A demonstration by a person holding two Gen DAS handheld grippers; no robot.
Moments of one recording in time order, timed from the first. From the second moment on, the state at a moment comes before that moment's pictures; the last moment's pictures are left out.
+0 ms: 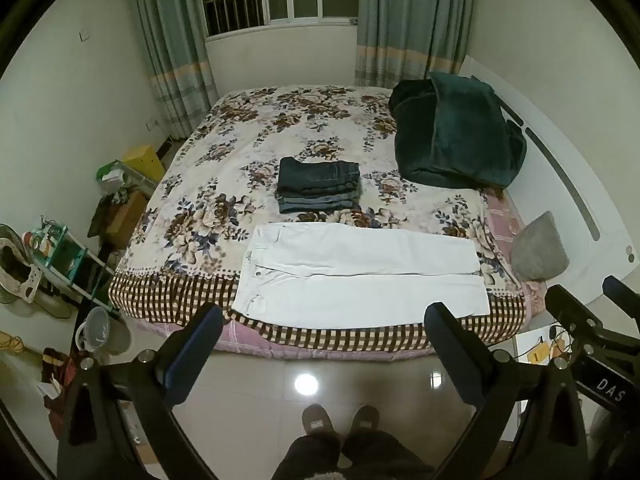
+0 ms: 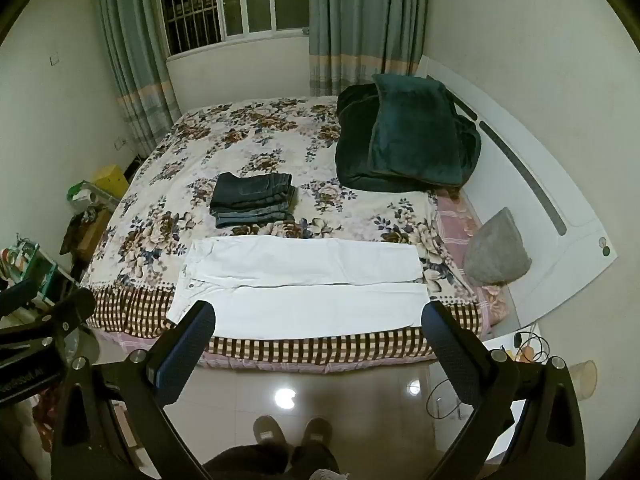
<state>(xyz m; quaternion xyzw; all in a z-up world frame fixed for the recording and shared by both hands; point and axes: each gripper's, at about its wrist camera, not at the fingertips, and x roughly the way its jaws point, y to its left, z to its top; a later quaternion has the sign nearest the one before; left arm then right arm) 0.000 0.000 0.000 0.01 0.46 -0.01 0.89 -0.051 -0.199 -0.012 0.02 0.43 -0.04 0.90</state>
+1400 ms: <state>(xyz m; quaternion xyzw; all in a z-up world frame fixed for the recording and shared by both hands) -0.001 0.004 0.002 0.01 0.46 -0.01 0.89 -0.054 -0.201 -0.008 0.03 0.43 -0.04 0.90</state>
